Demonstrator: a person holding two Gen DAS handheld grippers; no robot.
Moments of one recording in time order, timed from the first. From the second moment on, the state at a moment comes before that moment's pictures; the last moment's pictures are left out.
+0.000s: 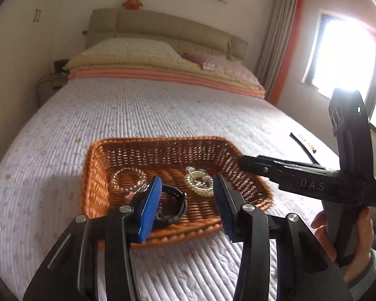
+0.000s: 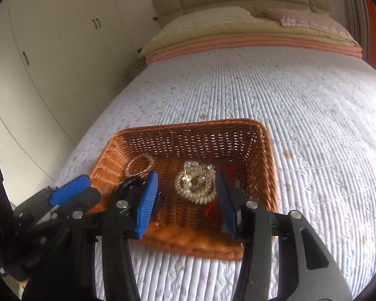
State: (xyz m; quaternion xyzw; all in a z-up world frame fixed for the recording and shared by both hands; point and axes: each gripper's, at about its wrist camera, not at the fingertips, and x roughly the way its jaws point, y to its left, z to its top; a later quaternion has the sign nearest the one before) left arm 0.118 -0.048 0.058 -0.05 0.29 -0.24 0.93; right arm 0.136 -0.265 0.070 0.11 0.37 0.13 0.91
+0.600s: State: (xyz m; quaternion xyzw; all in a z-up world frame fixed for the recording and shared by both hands) left arm -0.018 -0.051 0.017 -0.06 0.31 -0.28 0.91; right arm -0.037 -0.282 0.039 0.07 0.37 0.09 0.92
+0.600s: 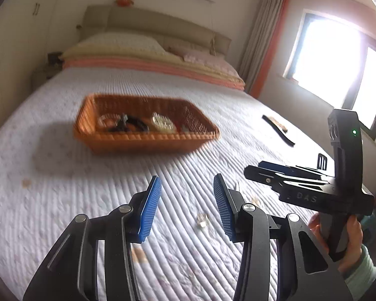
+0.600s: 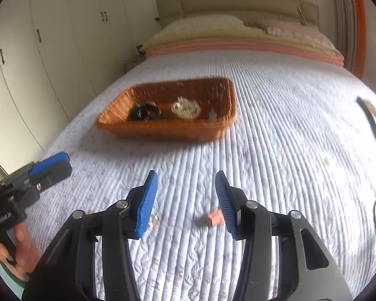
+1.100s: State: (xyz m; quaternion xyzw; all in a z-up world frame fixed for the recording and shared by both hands) left arm -0.003 -0.096 -0.054 -0.02 0.41 -0.28 0.87; right arm -0.038 -0.293 -0.029 0.11 0.43 0.04 0.90
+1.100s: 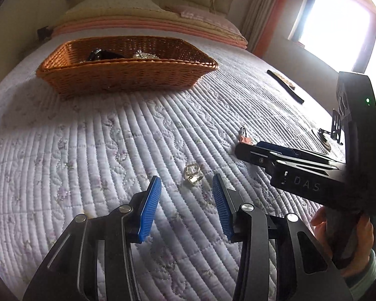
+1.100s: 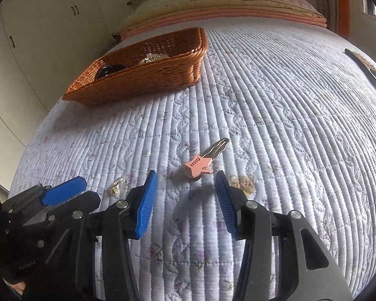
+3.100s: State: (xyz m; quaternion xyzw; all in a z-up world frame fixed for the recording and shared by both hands) left arm 0.010 -0.080 0.031 -0.02 0.30 -0.28 0.91; right arm -0.034 -0.279 0.071 0.09 0.31 0.10 0.94
